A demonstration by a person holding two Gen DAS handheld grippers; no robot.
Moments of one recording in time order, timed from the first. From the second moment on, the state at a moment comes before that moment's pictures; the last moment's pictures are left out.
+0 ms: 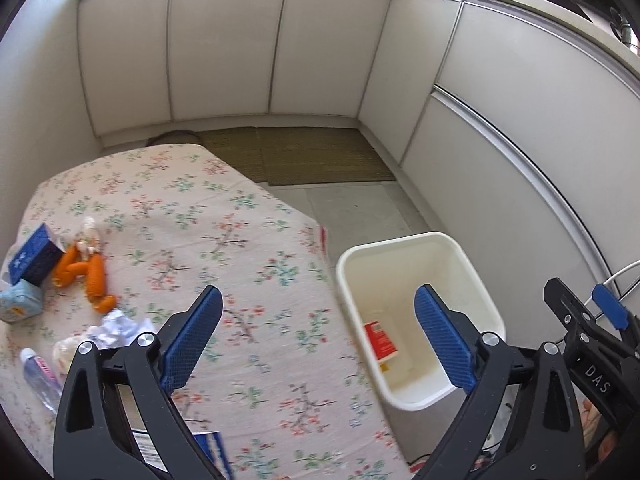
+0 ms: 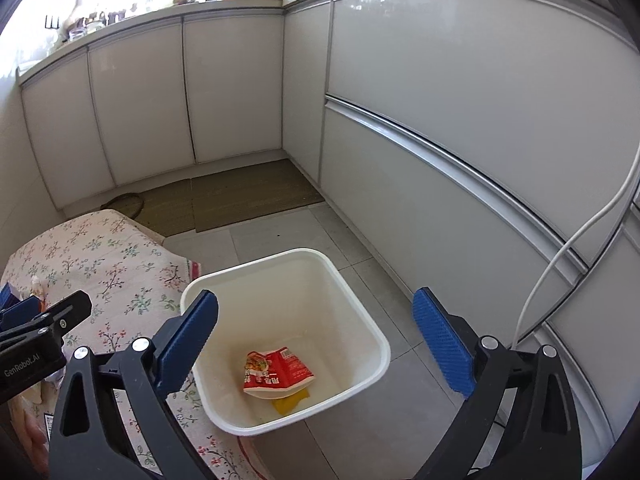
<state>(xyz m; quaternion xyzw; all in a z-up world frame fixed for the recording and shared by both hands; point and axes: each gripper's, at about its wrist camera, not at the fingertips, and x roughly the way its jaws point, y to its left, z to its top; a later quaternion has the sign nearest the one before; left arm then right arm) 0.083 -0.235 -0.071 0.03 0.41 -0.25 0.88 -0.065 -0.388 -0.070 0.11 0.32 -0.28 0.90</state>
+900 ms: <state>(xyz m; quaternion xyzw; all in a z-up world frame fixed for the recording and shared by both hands) 0.125 -0.067 -0.073 -0.04 0.44 -0.12 0.89 0.014 -0.244 -0.066 0.04 0.33 -0.17 0.93</state>
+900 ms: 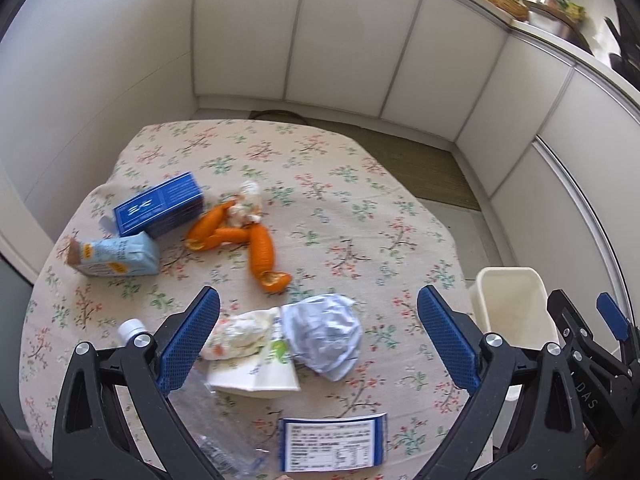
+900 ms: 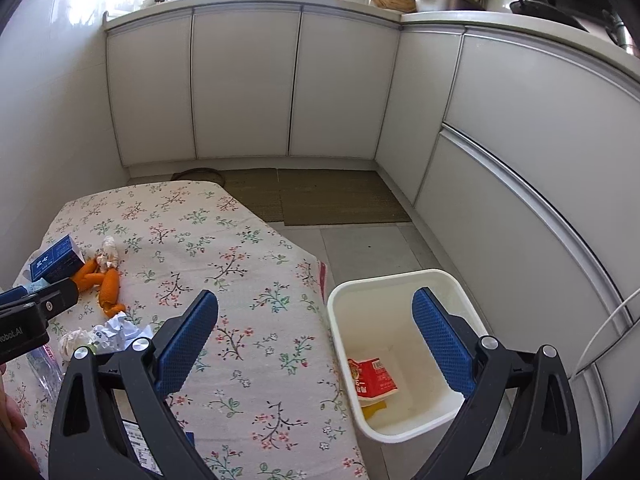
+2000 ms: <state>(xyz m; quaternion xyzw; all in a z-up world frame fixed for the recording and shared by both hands) 0.236 0.071 -0.183 0.26 0.52 -0.05 0.81 0.089 -0.146 -0.103 -0.02 0.40 -0.08 0.91</state>
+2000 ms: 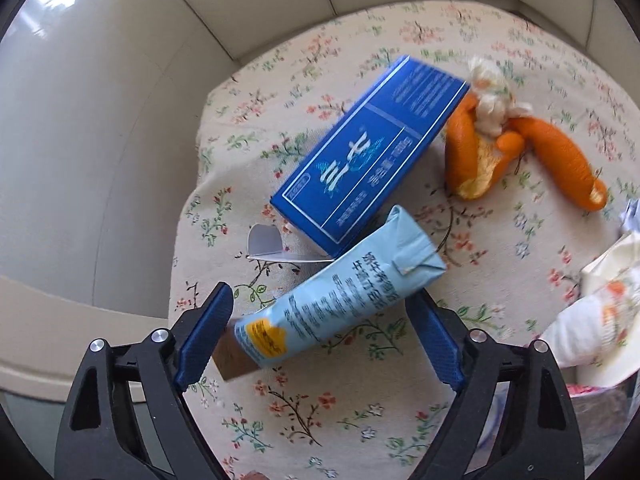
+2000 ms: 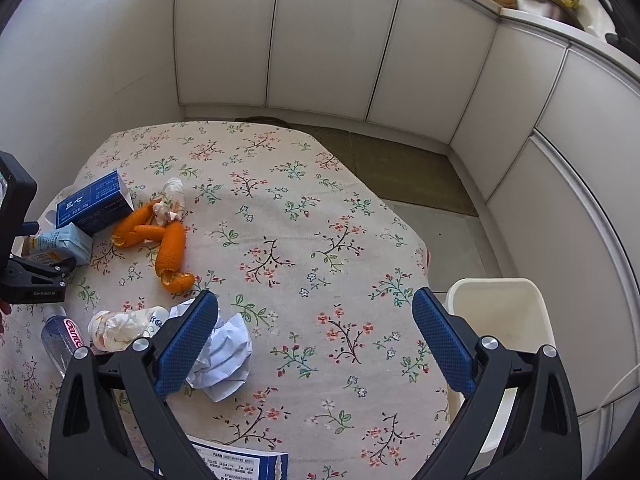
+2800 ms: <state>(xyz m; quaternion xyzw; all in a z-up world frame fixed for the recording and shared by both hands) 0.168 0.070 -0.079 0.02 0.47 -0.20 0.86 0.119 -0.144 -0.143 0.10 0.50 0.04 0.86</state>
